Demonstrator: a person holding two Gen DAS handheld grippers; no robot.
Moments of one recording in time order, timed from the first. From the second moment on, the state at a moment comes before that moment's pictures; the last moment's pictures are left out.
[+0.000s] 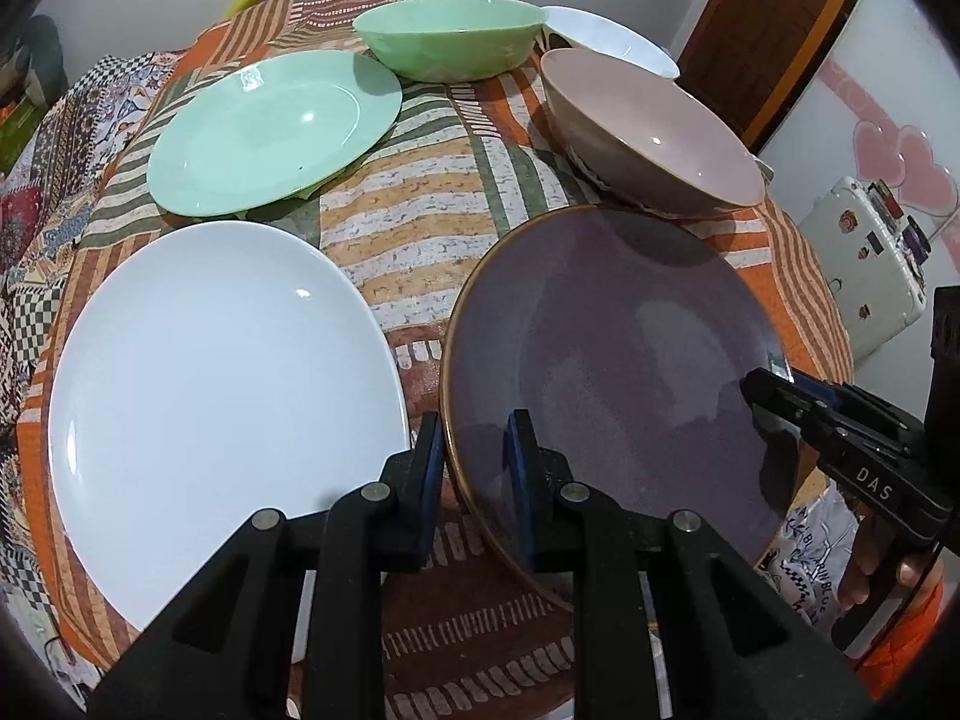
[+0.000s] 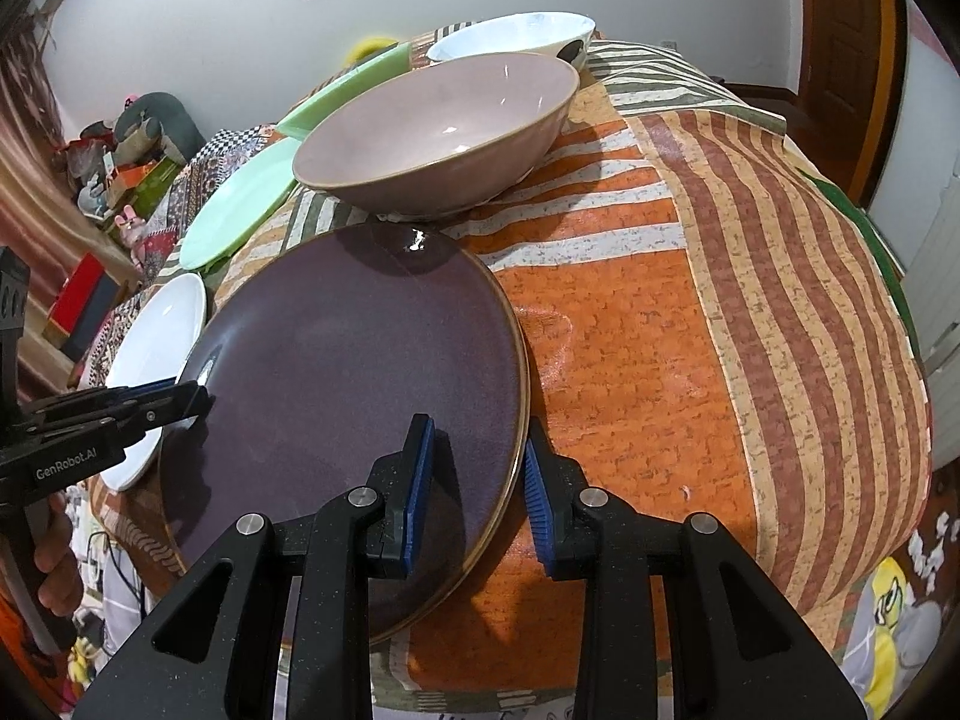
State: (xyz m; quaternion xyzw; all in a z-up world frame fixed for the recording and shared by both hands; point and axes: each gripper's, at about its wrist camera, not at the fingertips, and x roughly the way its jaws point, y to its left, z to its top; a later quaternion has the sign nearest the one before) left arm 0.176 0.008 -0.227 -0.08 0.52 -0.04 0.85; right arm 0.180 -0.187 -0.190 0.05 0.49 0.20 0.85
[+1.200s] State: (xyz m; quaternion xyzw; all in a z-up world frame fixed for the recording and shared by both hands) left arm 0.070 0.126 -0.146 -0.08 0.40 0.10 0.91; right arm 0.156 -0.092 -0.104 -0.01 0.36 0.30 0.88
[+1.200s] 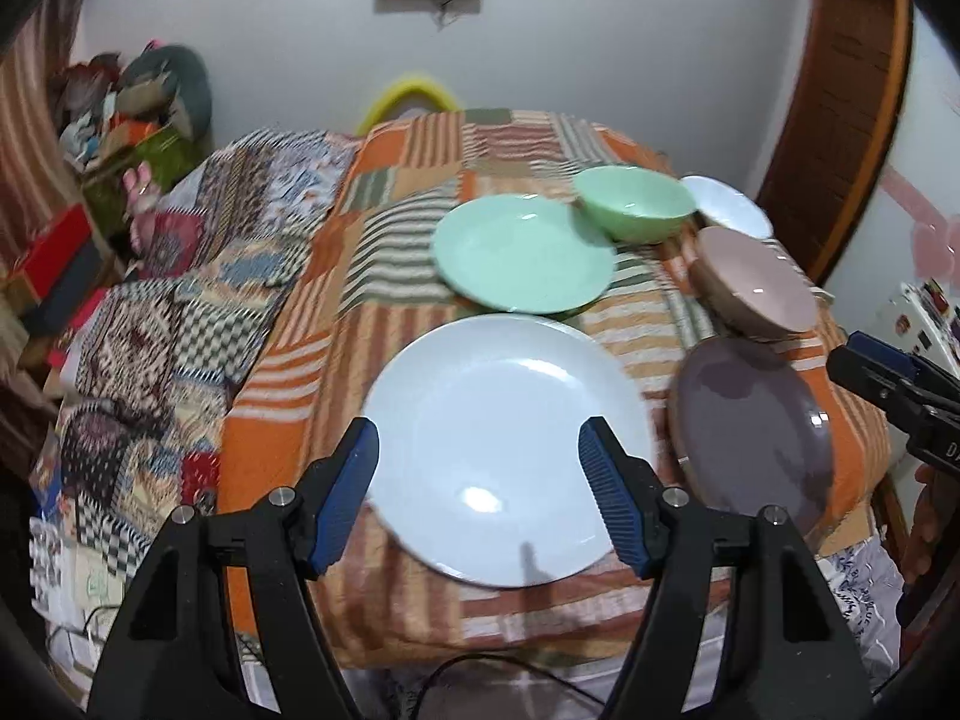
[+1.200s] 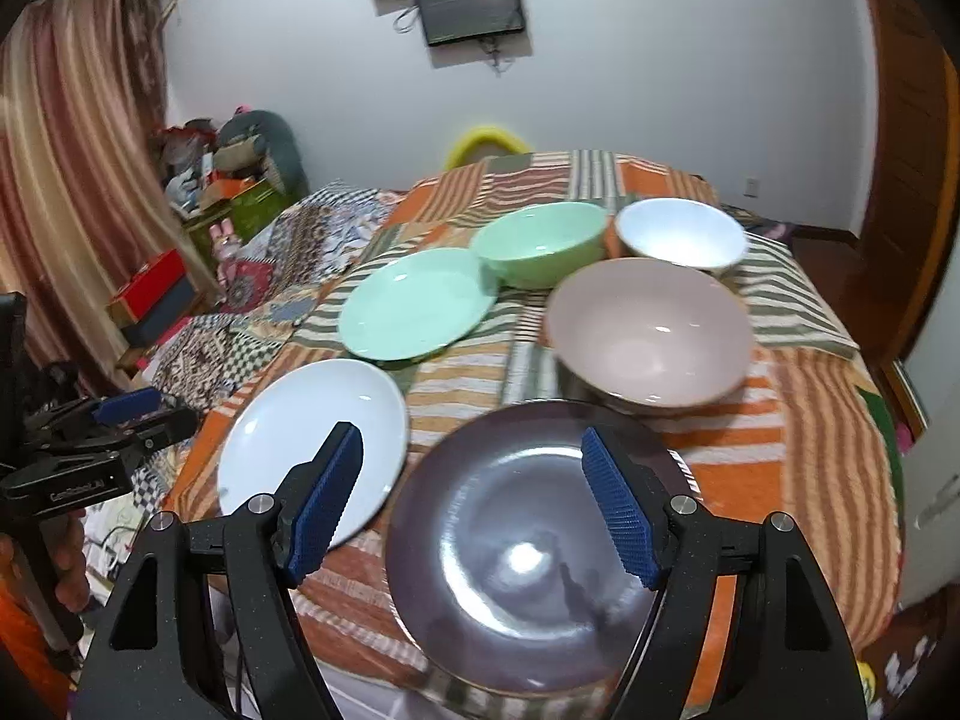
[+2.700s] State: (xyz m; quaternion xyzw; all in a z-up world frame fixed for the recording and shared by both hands) left arm 0.084 0.197 -0.245 -0.19 0.46 0.07 0.86; right arm 0.218 0.013 -0.190 -0.09 0.50 0.35 0.79
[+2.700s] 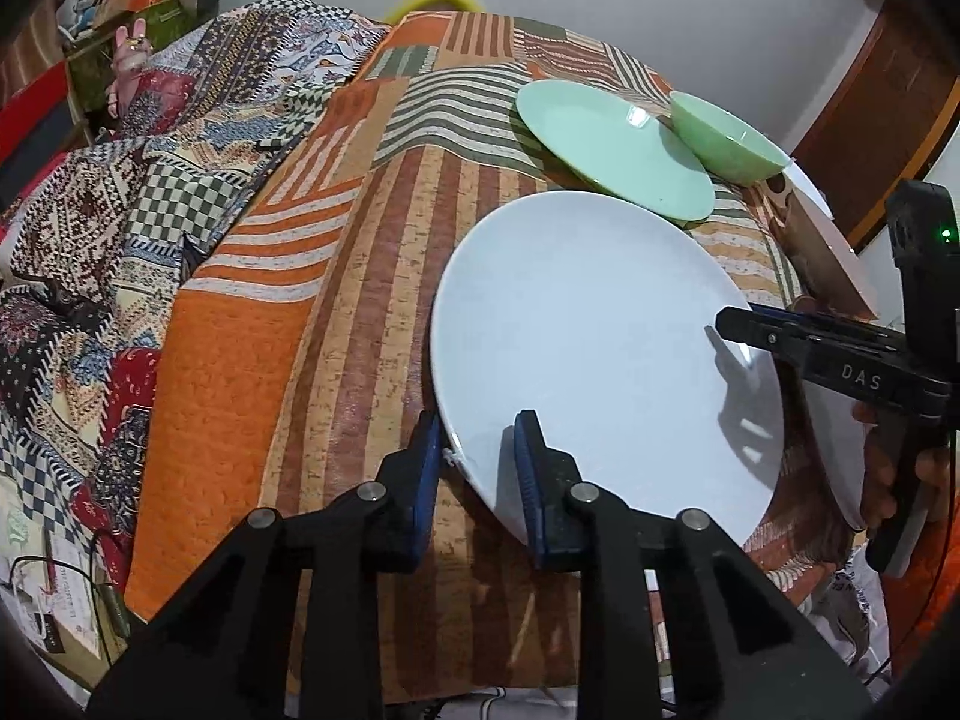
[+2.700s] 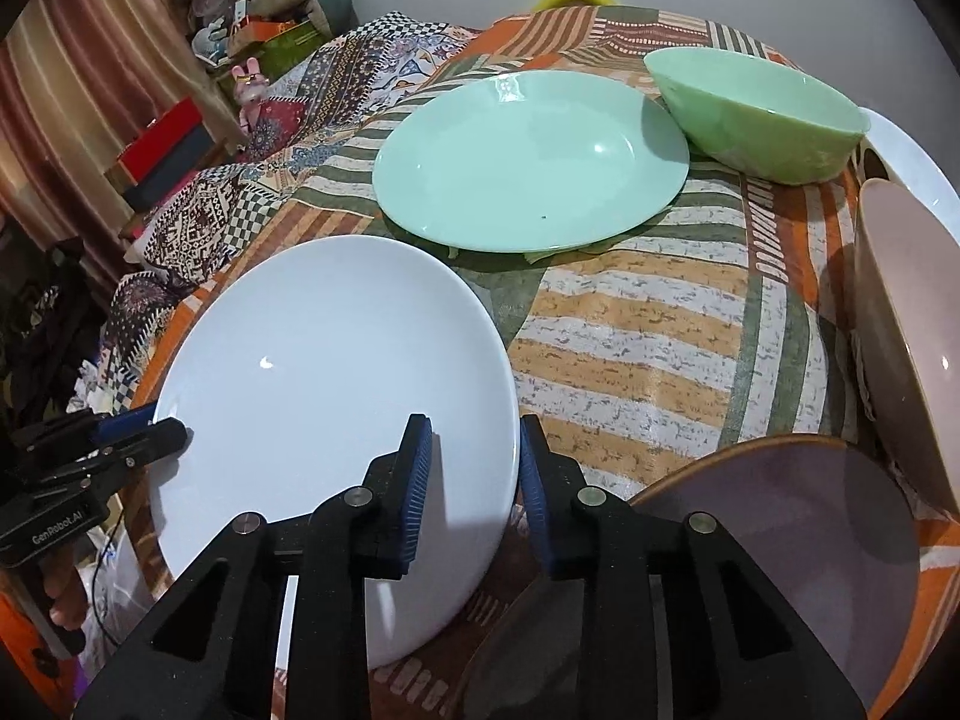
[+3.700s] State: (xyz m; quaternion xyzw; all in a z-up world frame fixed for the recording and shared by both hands) left arm 0.074 0.187 -0.211 -0.17 0.45 0.08 0.87; right arm 0.190 -0.001 -0.166 -0.07 0.48 0.35 0.80
